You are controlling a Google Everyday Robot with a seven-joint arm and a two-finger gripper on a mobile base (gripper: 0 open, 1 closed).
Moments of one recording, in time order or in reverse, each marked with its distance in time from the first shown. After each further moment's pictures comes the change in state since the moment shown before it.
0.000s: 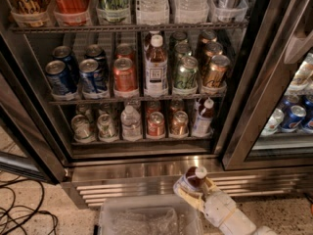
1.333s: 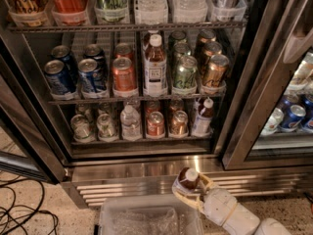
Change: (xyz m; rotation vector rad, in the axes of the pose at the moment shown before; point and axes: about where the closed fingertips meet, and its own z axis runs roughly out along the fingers) arm -0.037 0.029 0.001 -0.154 -0.006 -0.179
